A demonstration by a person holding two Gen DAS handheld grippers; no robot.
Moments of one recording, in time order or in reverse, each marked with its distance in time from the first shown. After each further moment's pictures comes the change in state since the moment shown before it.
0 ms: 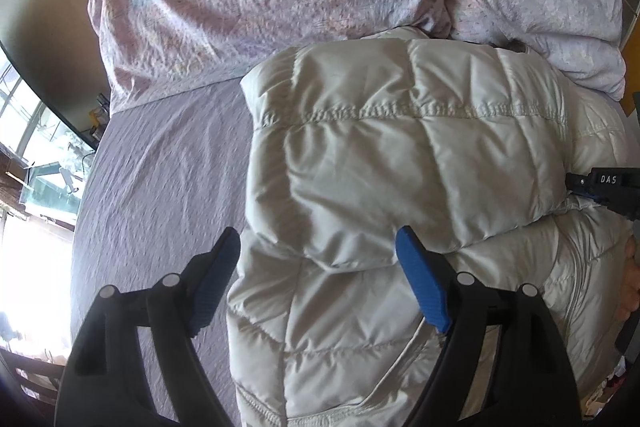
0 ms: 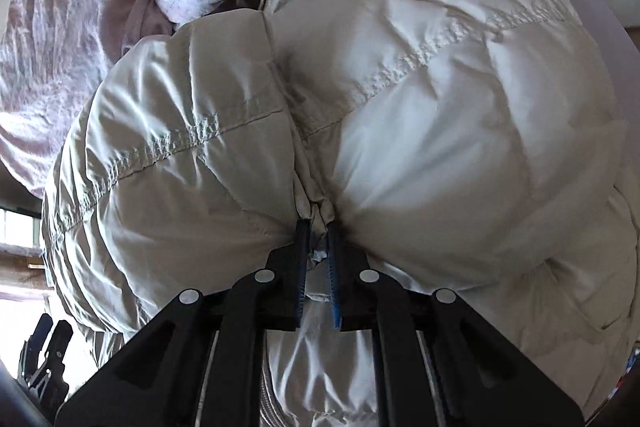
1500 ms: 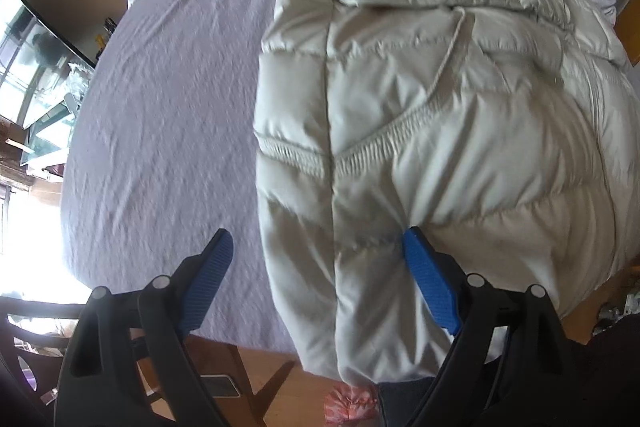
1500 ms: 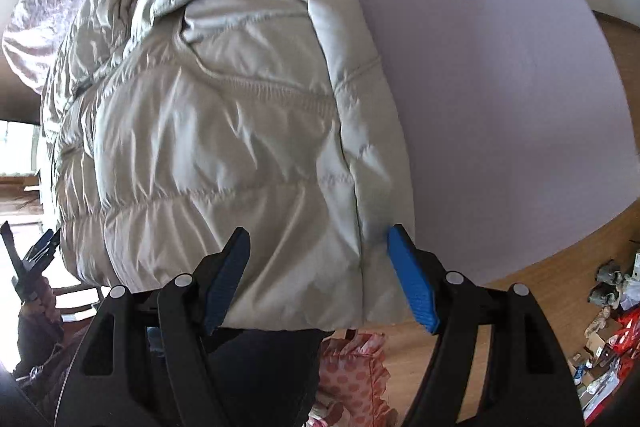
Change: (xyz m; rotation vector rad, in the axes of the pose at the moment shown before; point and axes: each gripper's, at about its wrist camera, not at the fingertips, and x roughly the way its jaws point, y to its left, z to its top) left arm -0.023 0.020 -0.155 0.011 0.221 -0.013; right arm -0.095 -0.224 -0.107 -0.103 0.256 -0.001
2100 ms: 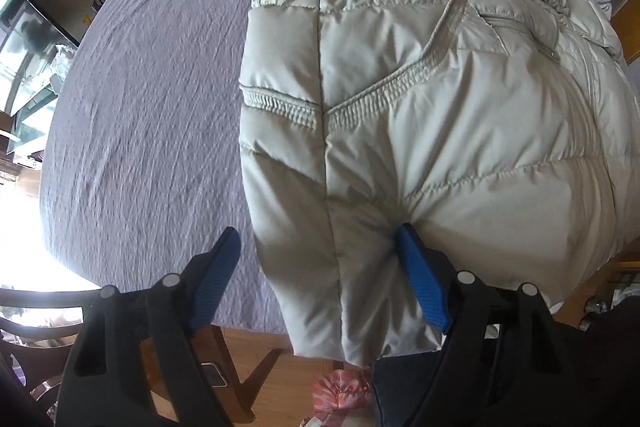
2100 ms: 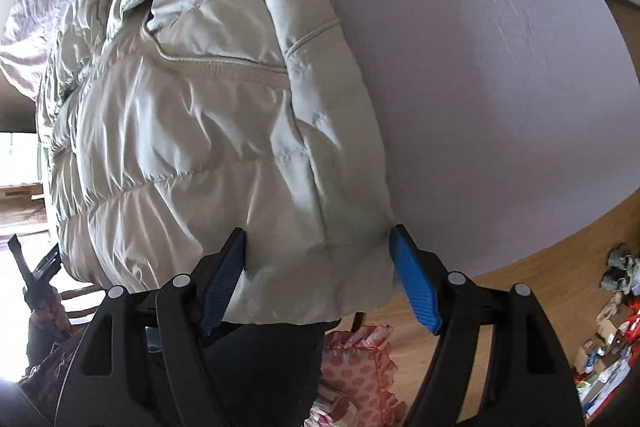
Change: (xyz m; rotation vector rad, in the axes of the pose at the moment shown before) left arm 0.009 0.003 -0.013 -0.007 0.047 -0.062; right arm 0.037 -0.029 -0.022 0.051 0.024 0.028
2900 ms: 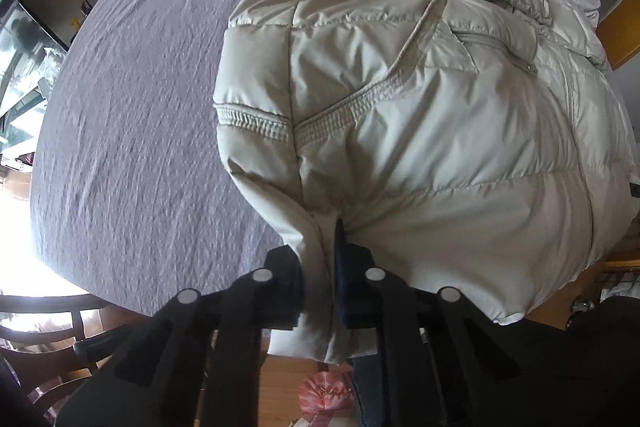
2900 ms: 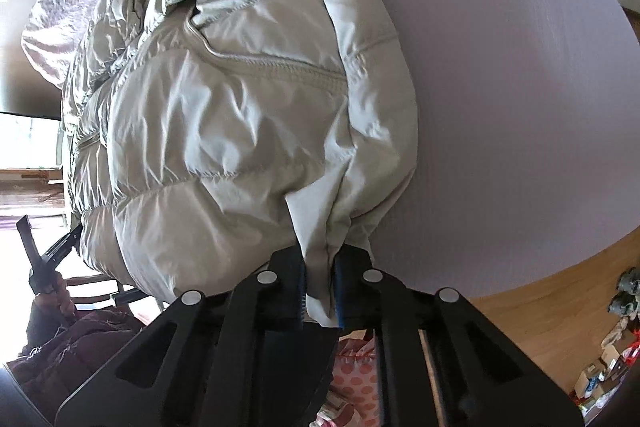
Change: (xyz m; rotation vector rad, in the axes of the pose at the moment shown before) left arm -0.003 0.002 0.005 -0.003 -0.013 -0.057; right arm -0.006 0.025 0.002 -0.070 -0.030 0.075
